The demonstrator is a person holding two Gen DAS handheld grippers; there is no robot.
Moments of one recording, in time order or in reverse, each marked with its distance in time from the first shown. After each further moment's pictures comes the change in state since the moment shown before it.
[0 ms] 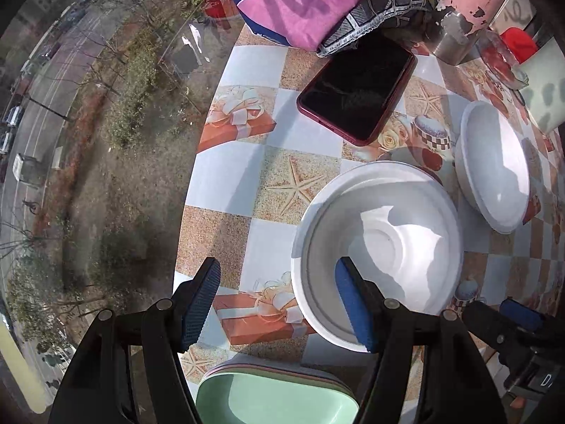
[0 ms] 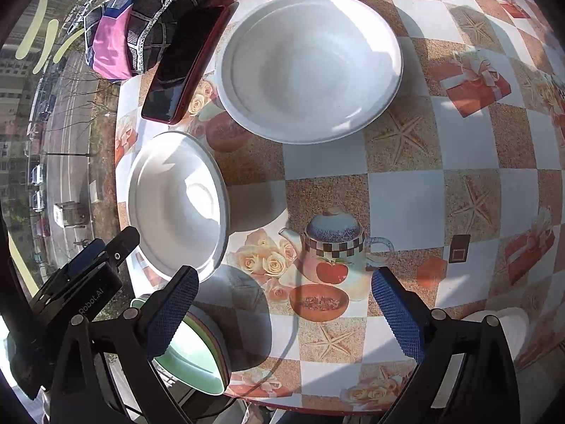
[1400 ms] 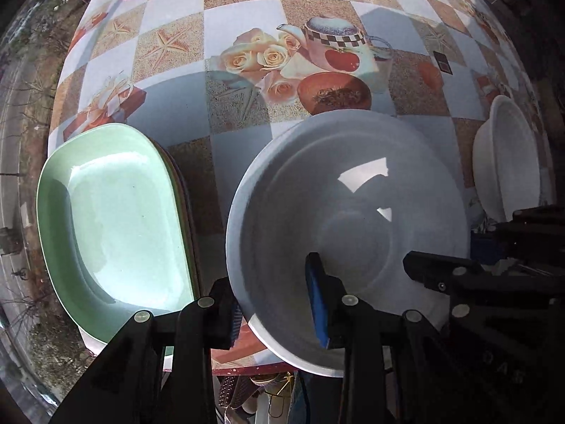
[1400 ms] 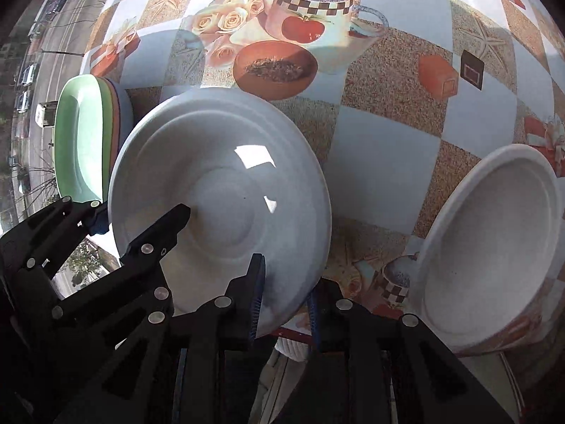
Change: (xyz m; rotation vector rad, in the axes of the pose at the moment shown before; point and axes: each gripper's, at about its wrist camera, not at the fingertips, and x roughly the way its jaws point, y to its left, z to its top) left arm 0.006 -0.069 -0.217 0.348 0.158 -0.118; right arm -0.103 -0.080 -0.273 -0.195 0.377 -0.155
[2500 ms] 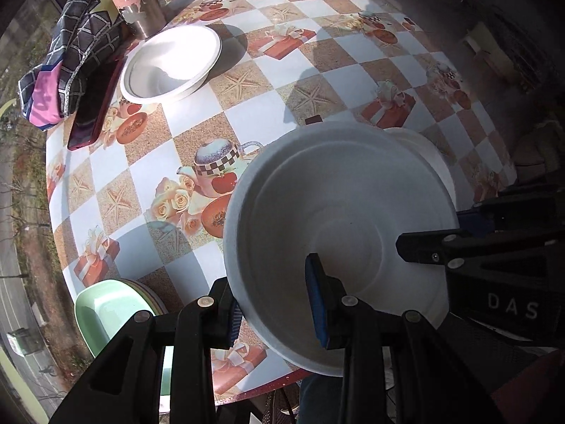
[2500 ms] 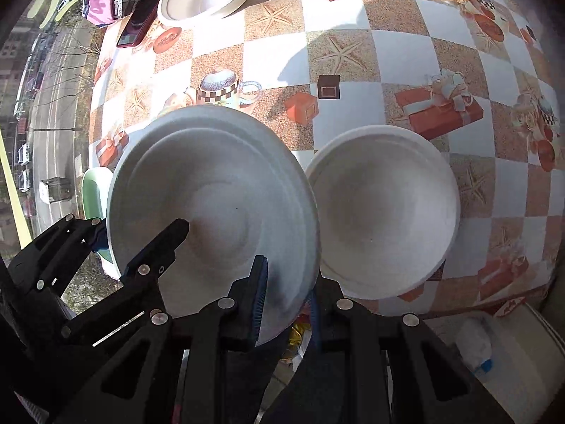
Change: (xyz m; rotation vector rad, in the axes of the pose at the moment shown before) left arm -0.079 -0.098 0.051 0.342 -0.176 -0.016; right arm -0.098 -0.127 -0.064 0.253 -0.176 0.057
